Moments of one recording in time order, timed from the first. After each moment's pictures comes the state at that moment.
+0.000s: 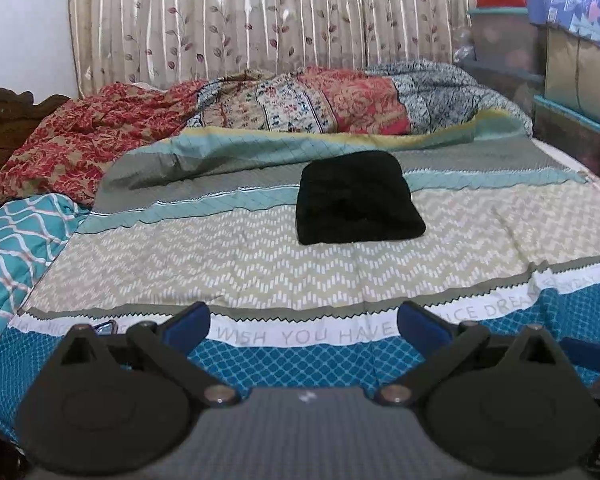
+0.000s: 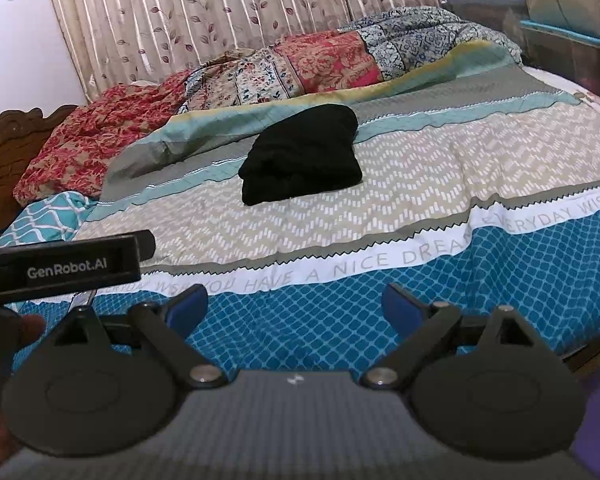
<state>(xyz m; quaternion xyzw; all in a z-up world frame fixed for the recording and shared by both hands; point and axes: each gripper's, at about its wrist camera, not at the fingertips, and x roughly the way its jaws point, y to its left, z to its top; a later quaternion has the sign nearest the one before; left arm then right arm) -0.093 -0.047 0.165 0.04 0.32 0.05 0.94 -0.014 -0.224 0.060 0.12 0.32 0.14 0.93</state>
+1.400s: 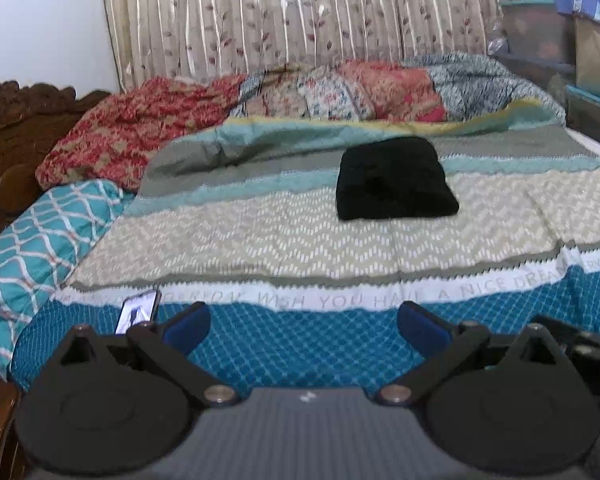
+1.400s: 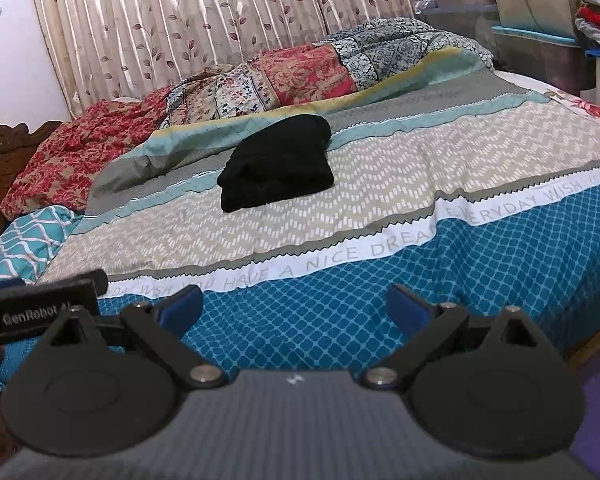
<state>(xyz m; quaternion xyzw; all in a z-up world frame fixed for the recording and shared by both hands) -0.123 -0.052 0.151 0.06 0.33 0.12 0.93 -0.037 -0.237 0.054 0.13 0.30 0.11 0.94</state>
